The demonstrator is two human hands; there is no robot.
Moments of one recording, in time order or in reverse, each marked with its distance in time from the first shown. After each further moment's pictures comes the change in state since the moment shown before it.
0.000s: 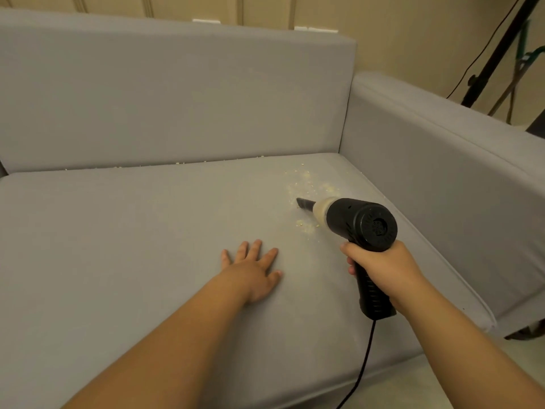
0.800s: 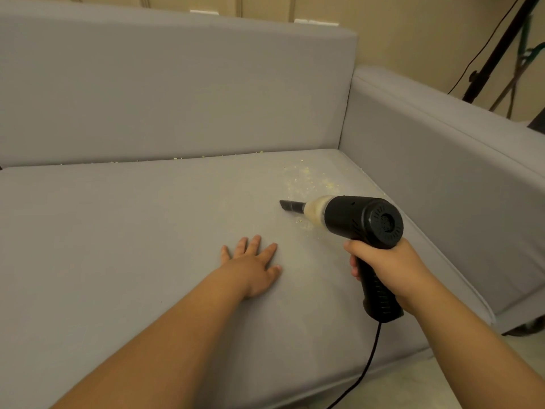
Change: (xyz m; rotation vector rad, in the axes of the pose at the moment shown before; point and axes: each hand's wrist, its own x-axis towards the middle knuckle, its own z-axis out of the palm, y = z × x) left_hand 0.004 0.000 -0.001 -0.018 -0.024 -0.006; right_hand 0.000 0.003 -0.008 0.004 -0.102 -0.054
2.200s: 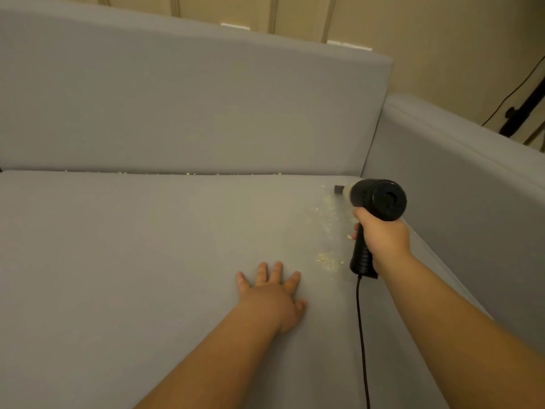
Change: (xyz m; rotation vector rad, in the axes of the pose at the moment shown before) left_hand 0.036 0.007 -0.016 -0.015 -0.003 0.016; right_hand 0.154 -0.051 0.064 0.309 0.310 -0.011
